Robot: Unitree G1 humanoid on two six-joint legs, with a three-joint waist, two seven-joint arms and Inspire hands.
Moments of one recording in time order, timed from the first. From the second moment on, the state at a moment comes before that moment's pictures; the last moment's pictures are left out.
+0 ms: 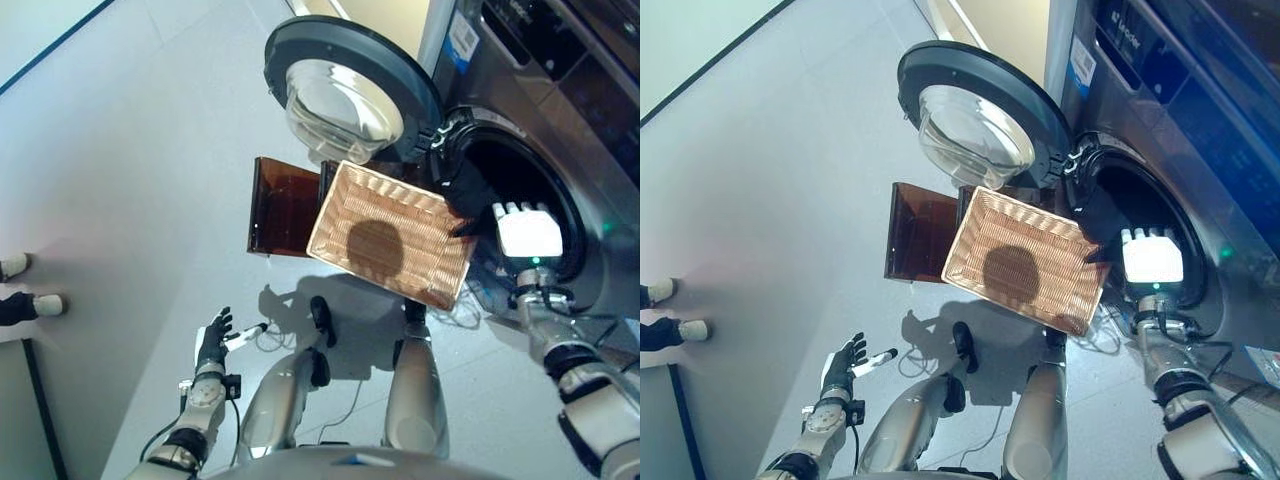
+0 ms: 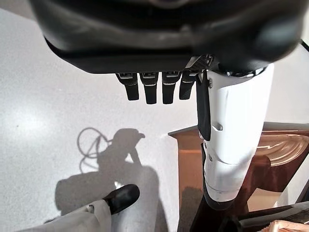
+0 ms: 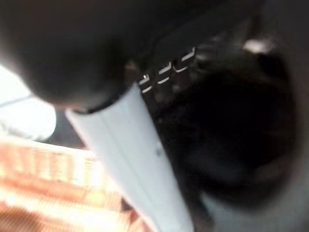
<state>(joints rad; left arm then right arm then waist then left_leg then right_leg) -0.10 0.16 -0.16 1.05 -0.21 -0.29 0.24 -0.49 -0.77 0.46 0.95 -1.01 0.20 -0.60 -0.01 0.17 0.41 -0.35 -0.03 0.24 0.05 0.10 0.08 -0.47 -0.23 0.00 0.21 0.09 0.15</state>
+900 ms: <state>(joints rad) -0.12 0.16 -0.18 1.02 -0.26 -0.32 0.24 -0.77 -0.78 0.64 1.02 -1.03 0.20 -0.56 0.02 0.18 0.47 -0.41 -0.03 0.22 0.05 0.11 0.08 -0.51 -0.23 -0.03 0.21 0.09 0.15</state>
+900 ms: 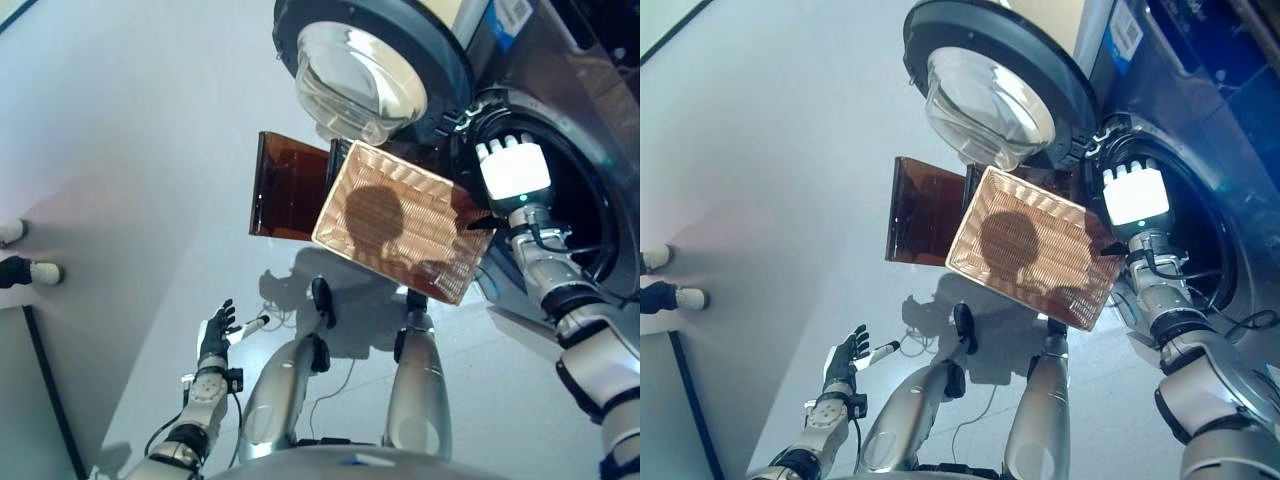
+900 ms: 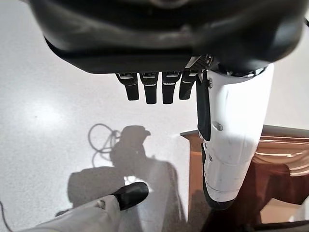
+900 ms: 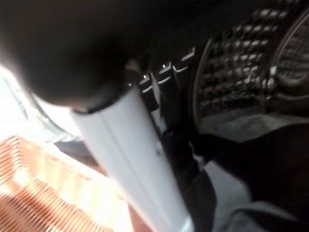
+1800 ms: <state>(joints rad) -0.12 0.18 -0.17 0.90 -0.36 -0.34 0.24 -0.86 -0.78 0.66 1.15 -0.89 0.18 -0.51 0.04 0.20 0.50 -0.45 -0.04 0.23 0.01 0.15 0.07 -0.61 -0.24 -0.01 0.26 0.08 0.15</state>
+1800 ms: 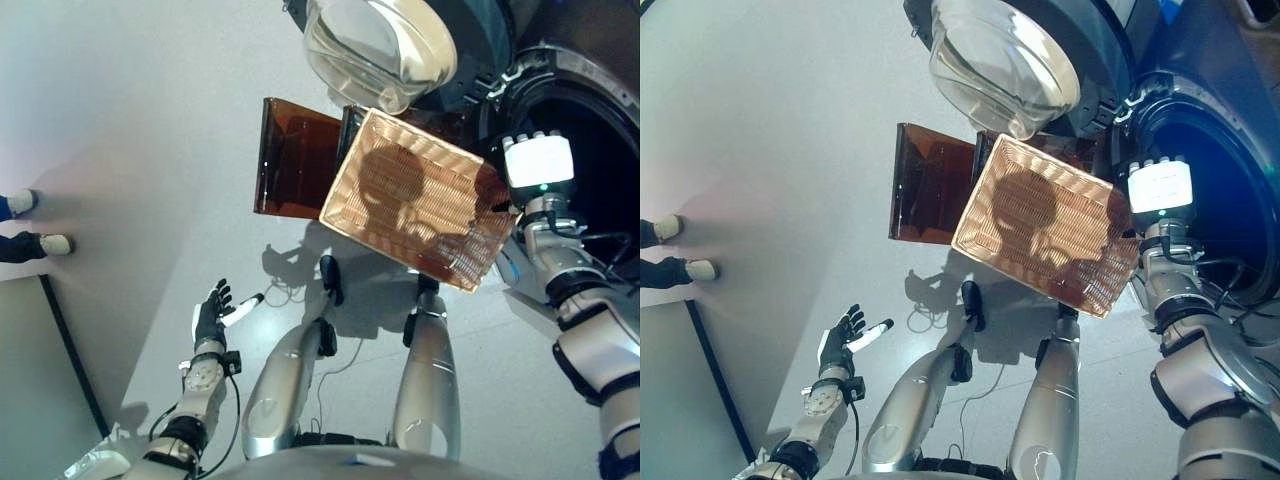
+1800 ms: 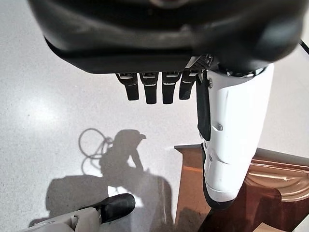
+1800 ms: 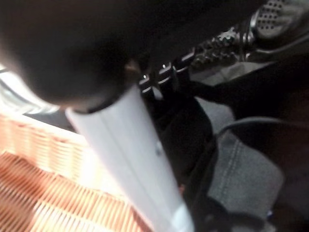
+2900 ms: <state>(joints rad) -0.11 0.18 -0.17 0.86 -0.37 -0.34 0.22 -0.96 -0.79 0.67 1.17 -0.84 0.17 -0.50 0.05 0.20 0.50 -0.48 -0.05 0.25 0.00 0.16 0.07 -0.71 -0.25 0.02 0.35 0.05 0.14</state>
